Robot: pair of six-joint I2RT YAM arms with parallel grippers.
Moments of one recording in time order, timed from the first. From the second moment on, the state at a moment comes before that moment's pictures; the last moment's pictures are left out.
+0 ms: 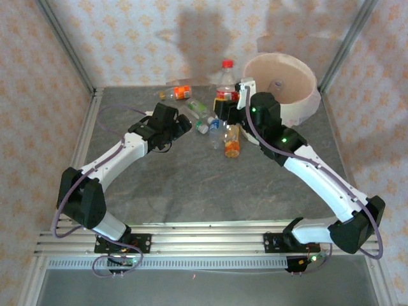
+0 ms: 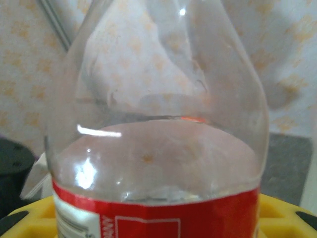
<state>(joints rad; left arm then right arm) -0.41 1.54 1.23 -0.56 -0.10 -1.00 0.63 1.29 1.34 -0.24 0.08 0.23</state>
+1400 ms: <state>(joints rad) -0.41 1.52 1.23 -0.57 -0.08 -0.99 0.09 1.58 1.48 -0.22 -0.31 0.05</state>
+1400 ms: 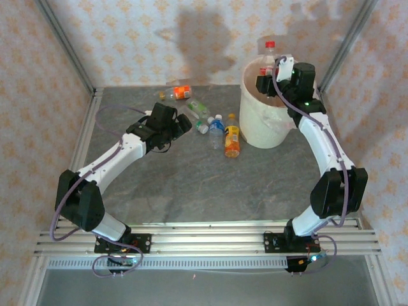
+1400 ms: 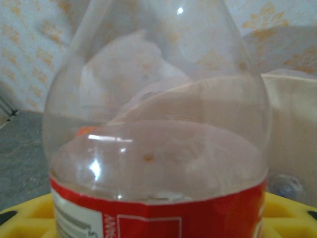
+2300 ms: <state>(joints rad) -0.41 1.56 1.23 -0.57 -0.06 -0.99 0.10 1.55 1.50 -0.27 -0.30 0.18</state>
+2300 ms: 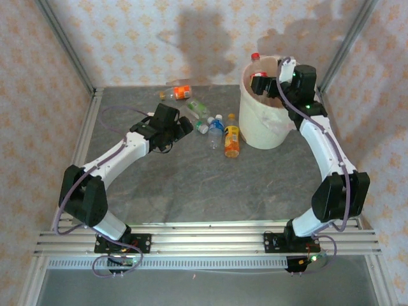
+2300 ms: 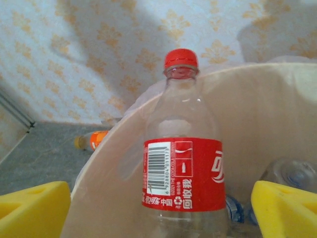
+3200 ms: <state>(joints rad) -0.41 1.61 1.25 -0.56 -0.03 -0.99 0.10 1.56 1.67 -0.64 -0.20 0.28</state>
